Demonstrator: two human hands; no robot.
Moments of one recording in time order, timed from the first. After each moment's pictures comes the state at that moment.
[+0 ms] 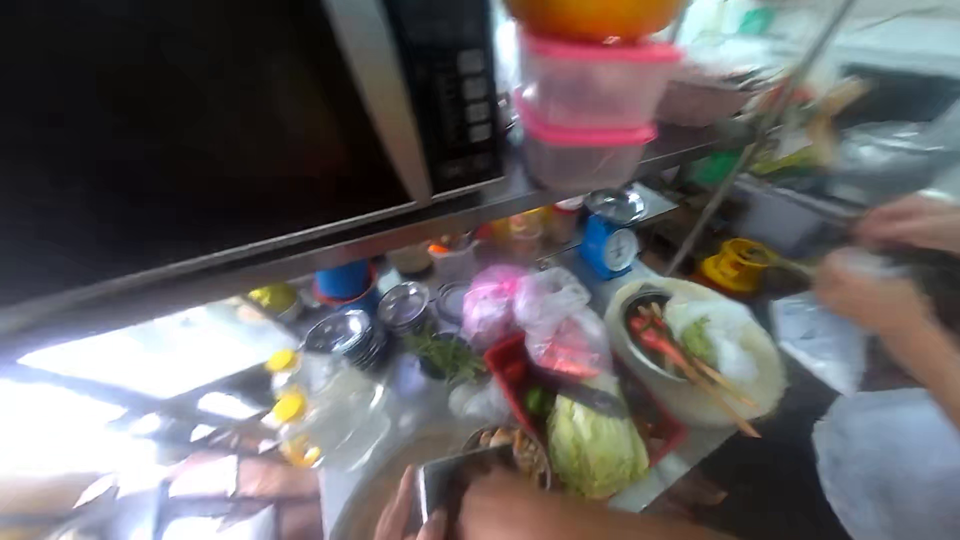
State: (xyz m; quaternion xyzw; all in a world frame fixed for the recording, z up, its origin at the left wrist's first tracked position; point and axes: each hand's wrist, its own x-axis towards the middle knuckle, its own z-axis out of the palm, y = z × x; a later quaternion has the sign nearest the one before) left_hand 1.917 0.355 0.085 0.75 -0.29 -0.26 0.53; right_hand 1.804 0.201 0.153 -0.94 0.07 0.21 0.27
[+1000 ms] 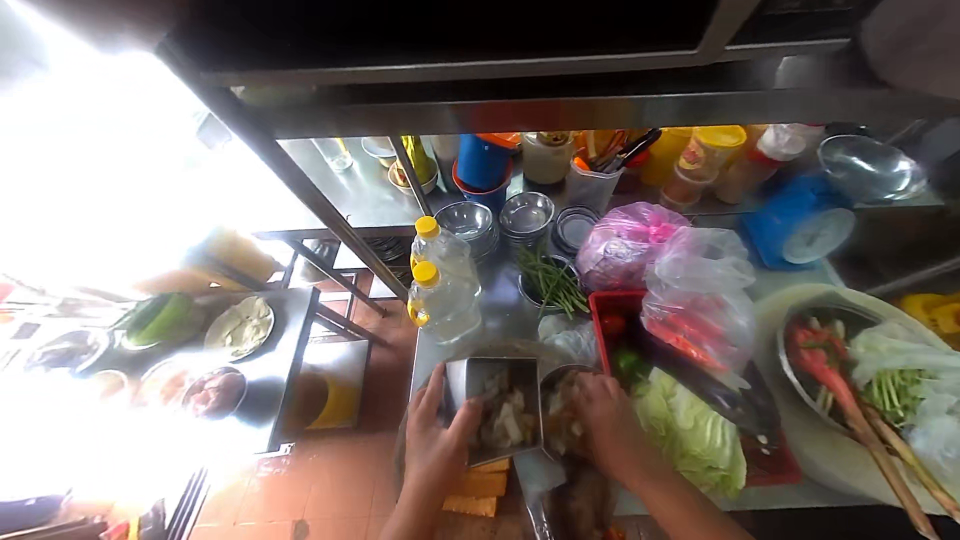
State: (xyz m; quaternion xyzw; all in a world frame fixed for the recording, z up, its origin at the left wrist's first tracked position) left_hand 1.953 0.378 0.069 0.86 -0.10 -0.16 0.48; right_hand 1.786 0.145 0.031 -0.97 0.17 0.02 0.20
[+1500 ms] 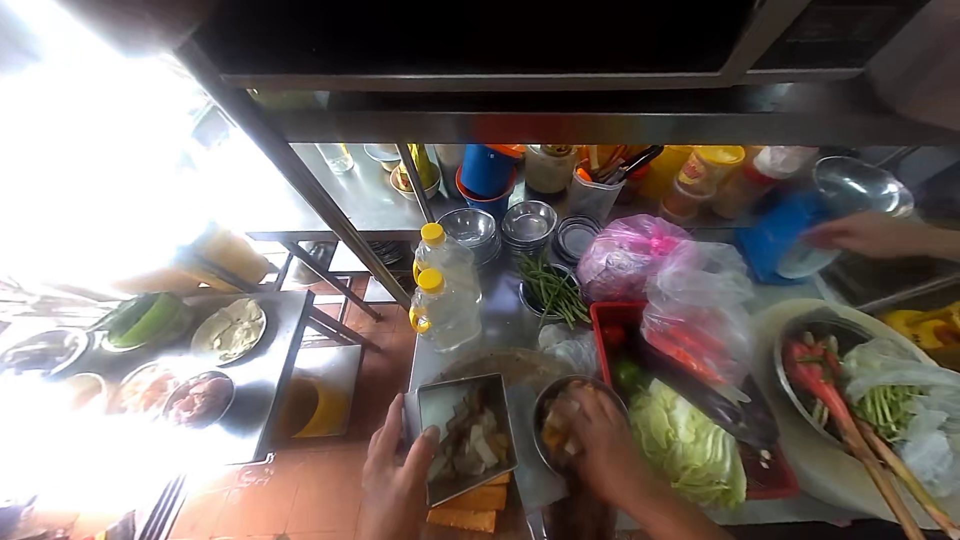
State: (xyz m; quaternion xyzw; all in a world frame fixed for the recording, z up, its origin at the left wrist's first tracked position) left_hand 1.956 0.426 0.070 0.84 -0.04 -0.15 0.52; right_hand 1.787 0.157 0.028 -0.95 0.21 0.09 0.21
